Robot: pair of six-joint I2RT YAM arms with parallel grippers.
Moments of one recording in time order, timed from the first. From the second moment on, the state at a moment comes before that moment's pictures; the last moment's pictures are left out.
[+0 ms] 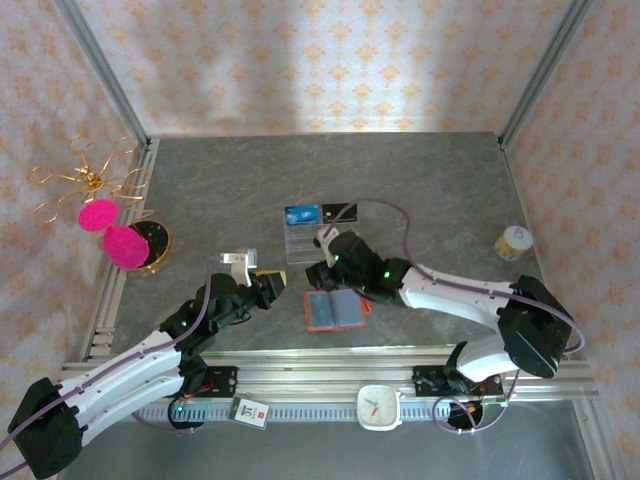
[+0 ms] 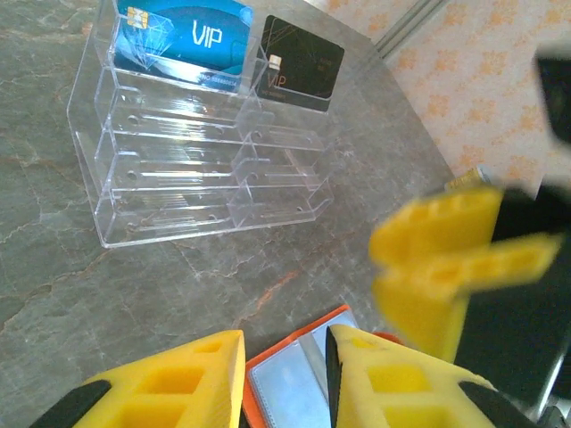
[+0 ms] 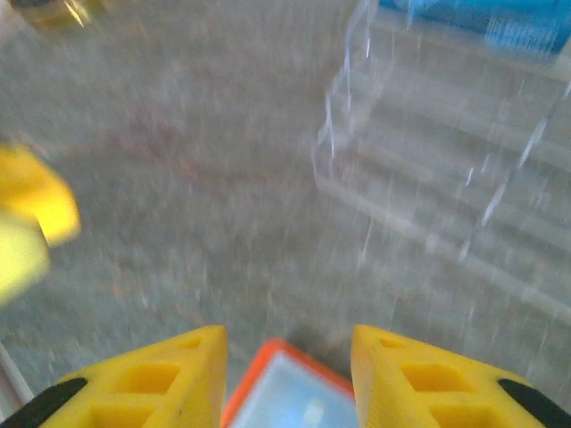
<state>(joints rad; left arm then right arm) -0.68 0.68 0.22 0.12 -0.01 -0.72 0.98 1.40 0.82 -0.16 0.03 0.38</state>
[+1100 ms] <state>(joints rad) -0.67 0.82 0.15 0.24 0.12 -0.77 1.22 1.63 0.78 -0.15 0.33 0.60</state>
